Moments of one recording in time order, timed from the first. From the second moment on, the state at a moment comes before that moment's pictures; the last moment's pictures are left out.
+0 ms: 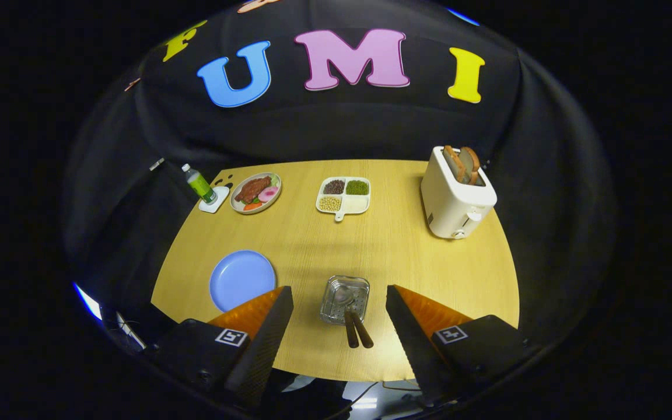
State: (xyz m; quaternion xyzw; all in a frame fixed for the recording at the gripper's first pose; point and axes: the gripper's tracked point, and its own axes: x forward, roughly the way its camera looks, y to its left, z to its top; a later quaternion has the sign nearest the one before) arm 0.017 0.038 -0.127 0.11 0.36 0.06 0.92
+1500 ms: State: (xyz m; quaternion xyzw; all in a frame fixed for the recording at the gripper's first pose) arm -0.014 0.007 -0.073 0.06 0.16 0.10 0.98
